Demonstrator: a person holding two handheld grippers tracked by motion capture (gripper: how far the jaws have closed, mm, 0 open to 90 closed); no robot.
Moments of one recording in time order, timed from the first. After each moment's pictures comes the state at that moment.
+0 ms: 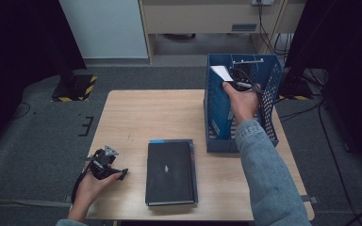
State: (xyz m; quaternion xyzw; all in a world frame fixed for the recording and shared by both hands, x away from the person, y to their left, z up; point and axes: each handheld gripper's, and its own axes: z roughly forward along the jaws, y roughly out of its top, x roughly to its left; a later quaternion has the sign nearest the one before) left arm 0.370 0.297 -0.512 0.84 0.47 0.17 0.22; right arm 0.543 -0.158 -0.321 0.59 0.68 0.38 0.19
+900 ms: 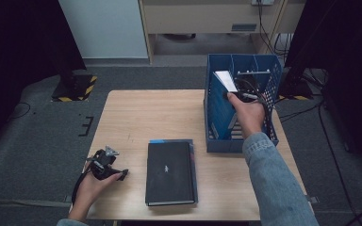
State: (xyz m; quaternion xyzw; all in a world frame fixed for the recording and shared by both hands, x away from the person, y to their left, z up) left arm 0.370 0.296 -0.514 0.84 0.47 0.17 0.22; right arm 0.510 -0.171 -0.332 0.58 0.69 0.38 0.18
